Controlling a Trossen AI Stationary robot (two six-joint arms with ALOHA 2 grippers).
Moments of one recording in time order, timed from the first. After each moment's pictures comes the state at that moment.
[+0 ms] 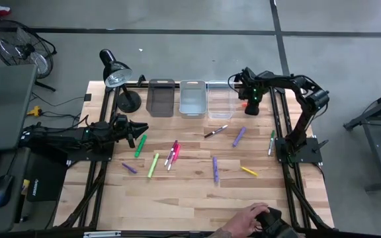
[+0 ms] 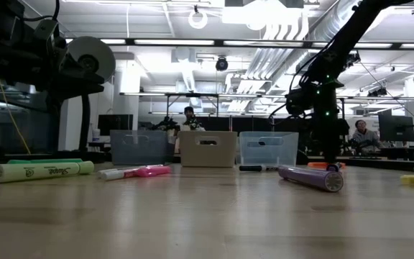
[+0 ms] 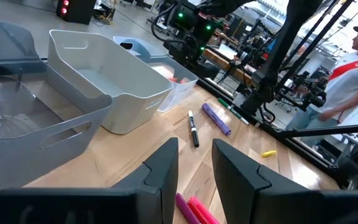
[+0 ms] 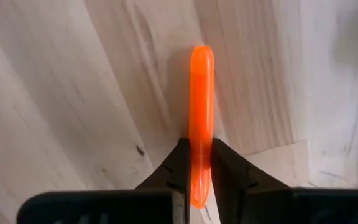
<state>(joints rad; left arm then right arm) -0.01 0.16 0.01 0.05 -0.39 -0.55 -0.99 1.79 1.02 -0.76 0.04 -0.67</state>
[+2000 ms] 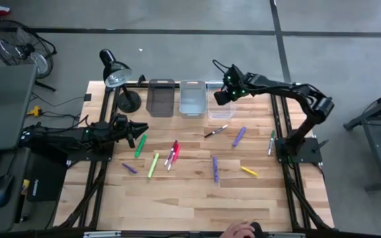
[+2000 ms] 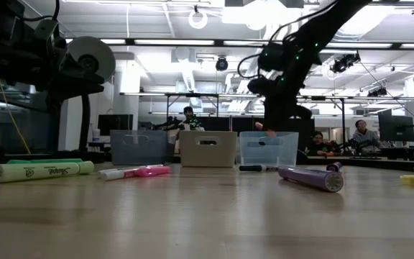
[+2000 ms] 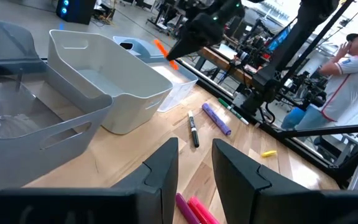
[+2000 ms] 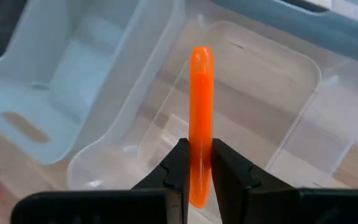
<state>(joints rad) -0.01 0.16 0.01 0.05 -0.39 -0.55 -0.69 1.66 1.12 -0.51 -0.11 0.46</state>
